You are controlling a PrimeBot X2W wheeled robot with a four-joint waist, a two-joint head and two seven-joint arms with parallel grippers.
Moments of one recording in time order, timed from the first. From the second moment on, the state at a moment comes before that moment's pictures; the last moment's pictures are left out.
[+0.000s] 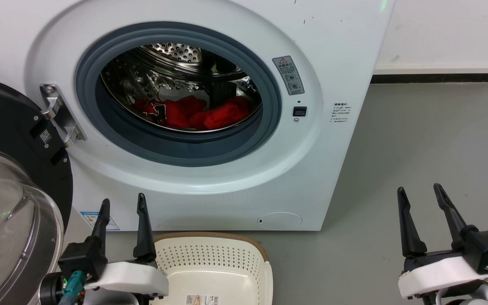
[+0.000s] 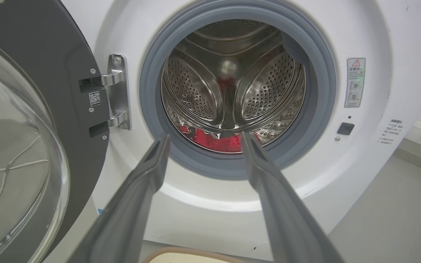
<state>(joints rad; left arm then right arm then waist) 0.01 0.15 -0.15 -0.03 -0.32 0.20 -0.19 0.01 -0.05 -0.03 0.01 0.07 0.13 -0.19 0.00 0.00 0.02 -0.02</state>
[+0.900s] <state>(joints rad) 0.04 0.10 -0.09 0.03 -0.16 0.09 -0.24 0.02 -0.05 -0.02 0.10 0.03 0.13 -0.24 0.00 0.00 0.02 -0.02</state>
